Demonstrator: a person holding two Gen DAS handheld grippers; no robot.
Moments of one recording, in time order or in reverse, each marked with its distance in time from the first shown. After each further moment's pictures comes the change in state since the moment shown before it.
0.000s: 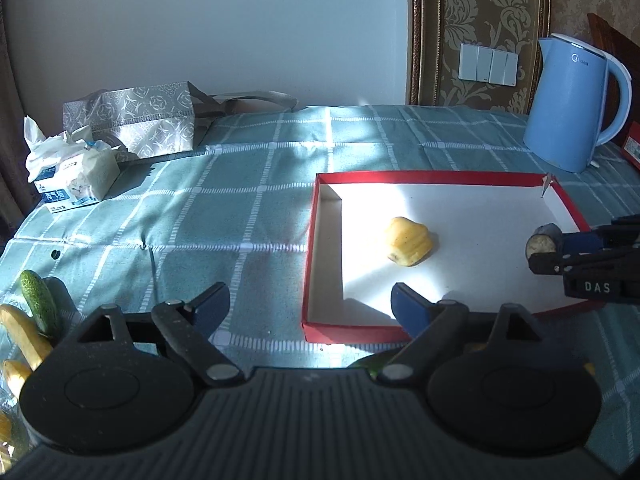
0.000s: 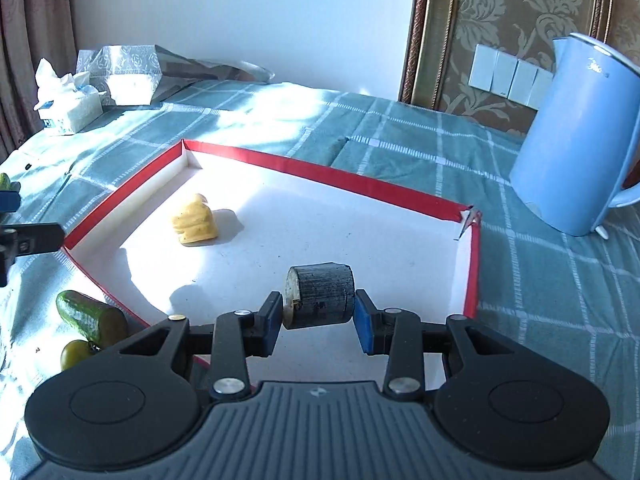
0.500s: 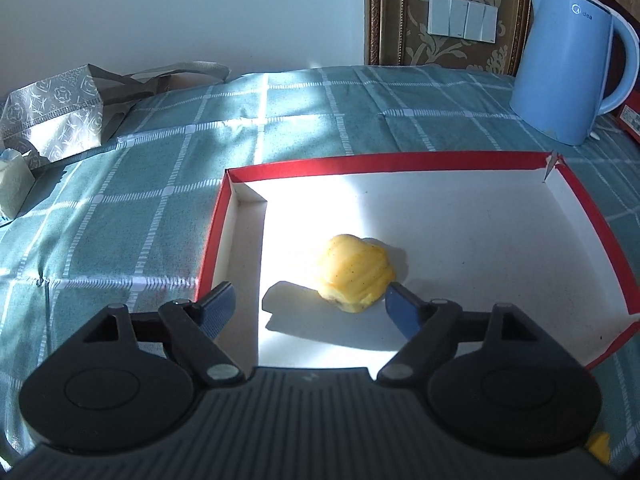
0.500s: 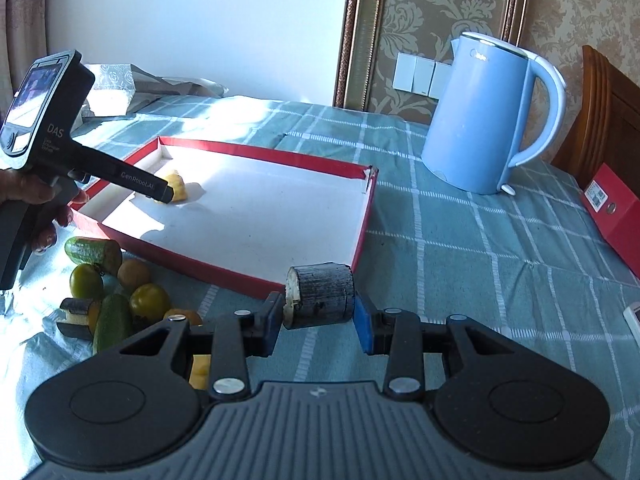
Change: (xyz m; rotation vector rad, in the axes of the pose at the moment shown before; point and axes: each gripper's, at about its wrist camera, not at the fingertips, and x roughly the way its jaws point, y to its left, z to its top) left arm 0.098 -0.049 0.033 0.068 0.105 -0.098; right arm -0.099 -0.017 -0.069 0.064 -0.084 -0.136
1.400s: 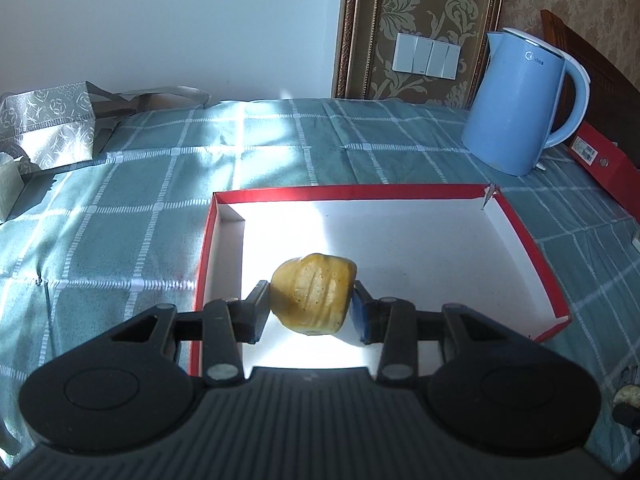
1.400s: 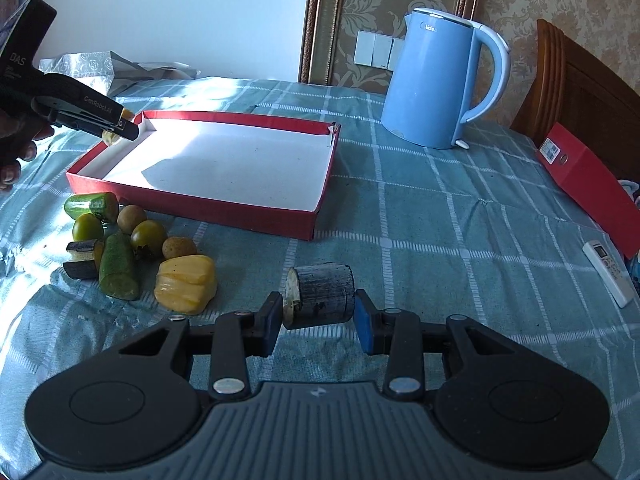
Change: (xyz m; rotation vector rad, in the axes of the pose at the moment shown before) left arm -0.044 0.007 0.003 -0.024 -0.065 -0.124; right arm -0.045 0.004 -0.050 0.066 0.054 -0.102
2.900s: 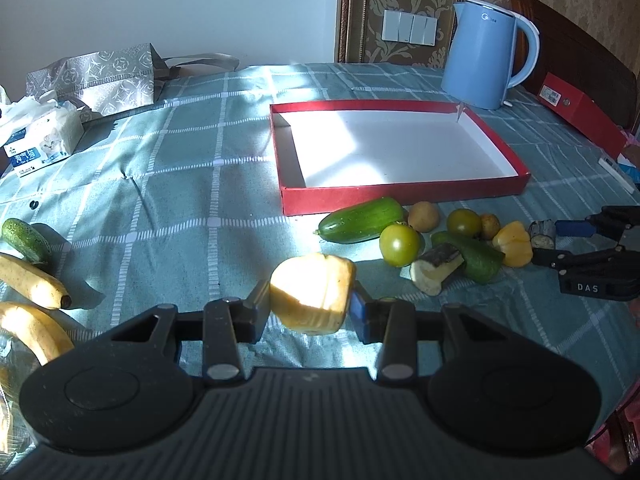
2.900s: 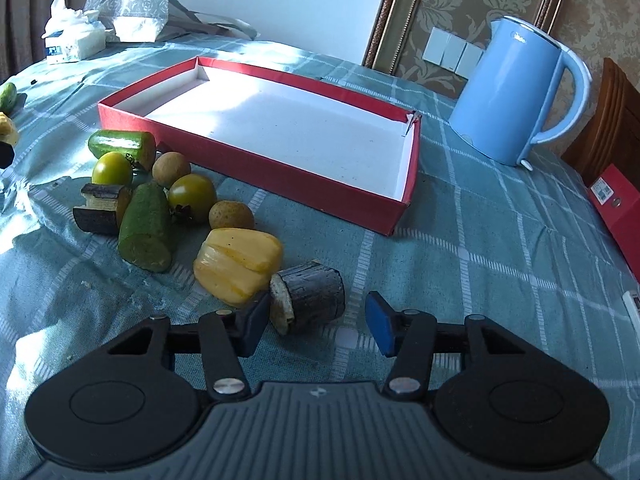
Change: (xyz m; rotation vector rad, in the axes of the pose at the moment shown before) left arm -0.130 0.045 -0.124 0.060 0.030 -0.013; right arm 0.042 0.053 -0.009 -0.207 0.026 0.046
